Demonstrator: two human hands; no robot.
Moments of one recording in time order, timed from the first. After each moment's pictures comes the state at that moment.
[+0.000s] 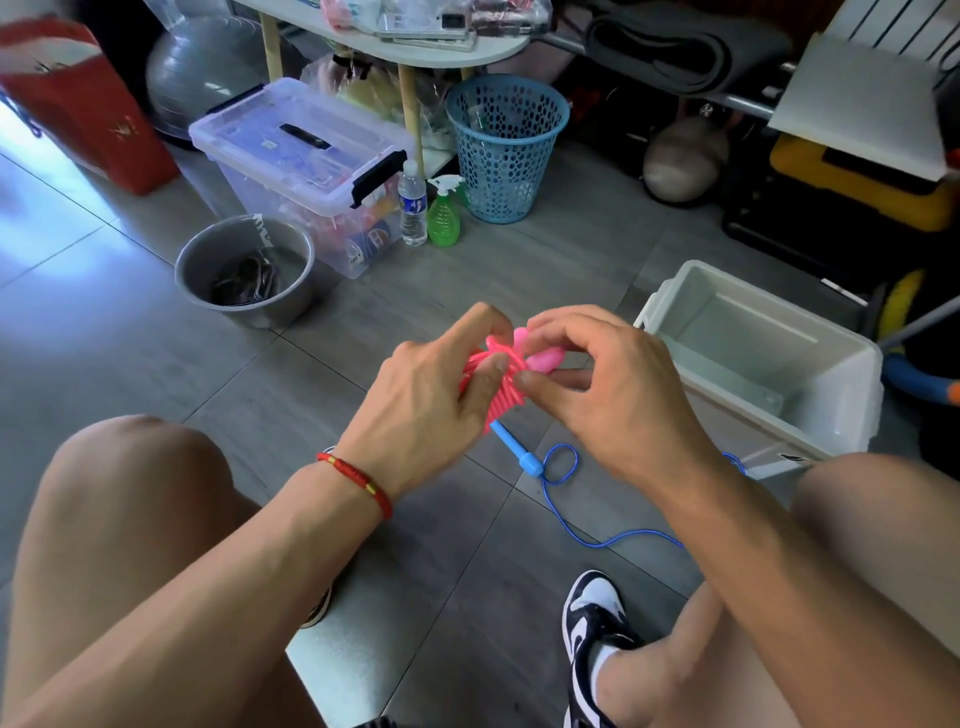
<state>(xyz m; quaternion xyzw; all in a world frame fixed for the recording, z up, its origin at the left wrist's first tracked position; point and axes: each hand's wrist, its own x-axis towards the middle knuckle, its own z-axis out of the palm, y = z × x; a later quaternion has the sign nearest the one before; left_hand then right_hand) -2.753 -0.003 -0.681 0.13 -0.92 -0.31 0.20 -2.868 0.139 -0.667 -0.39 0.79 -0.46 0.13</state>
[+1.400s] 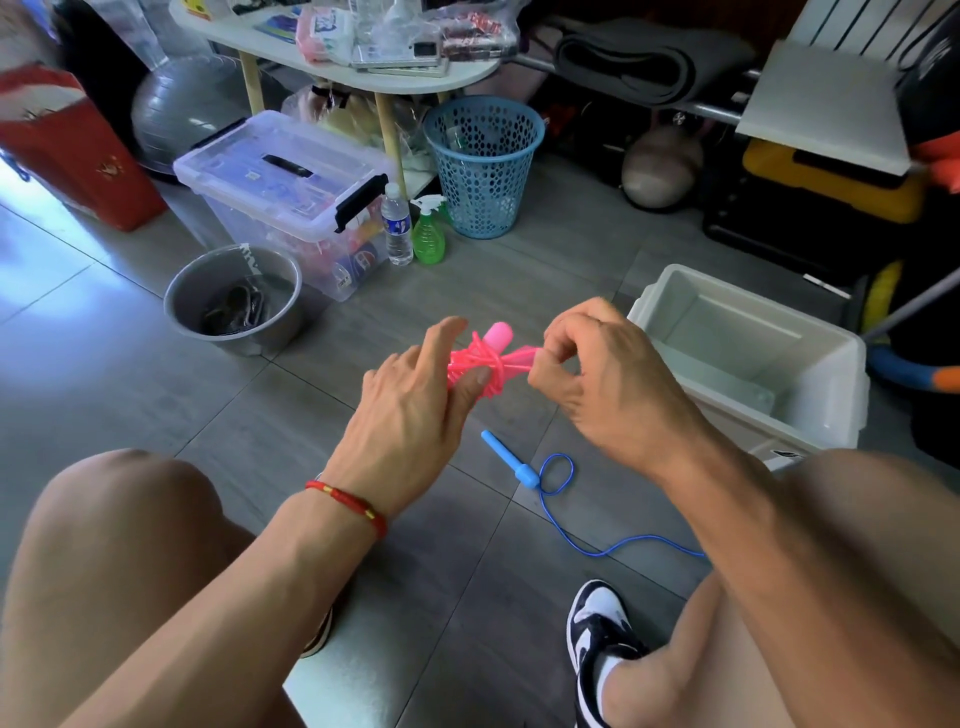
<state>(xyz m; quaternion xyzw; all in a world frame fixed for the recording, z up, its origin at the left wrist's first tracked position) -2.758 -0.002 -0.695 0.16 -0.93 -0.27 0.17 -2.891 0.145 -0.659 -0.40 0.86 -0.32 0.08</state>
